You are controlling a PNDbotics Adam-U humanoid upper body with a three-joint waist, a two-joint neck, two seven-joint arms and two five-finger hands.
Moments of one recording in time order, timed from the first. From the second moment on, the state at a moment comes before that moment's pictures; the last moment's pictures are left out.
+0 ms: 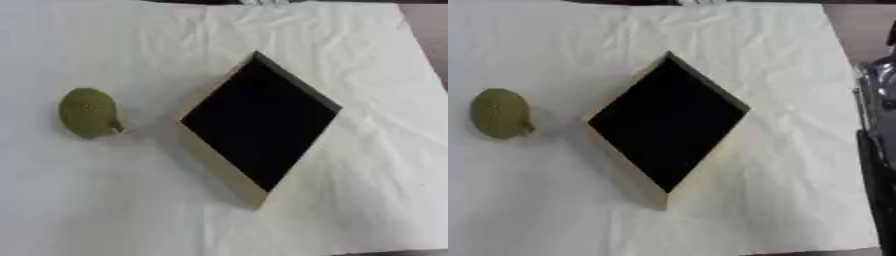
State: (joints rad) left arm -0.11 0.93 0.17 -1.99 -0.54 -0.38 -0.29; right arm -0.55 -0.47 -0.12 -1.98 0.14 -0.21 -0.64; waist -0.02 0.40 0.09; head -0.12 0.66
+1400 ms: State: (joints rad) left arm -0.54 0.89 -0.13 -1.93 -0.45 -0.23 -0.57; right arm -0.56 -0.46 -0.10 -1.98 0.12 -0.21 -0.61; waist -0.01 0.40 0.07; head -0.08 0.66
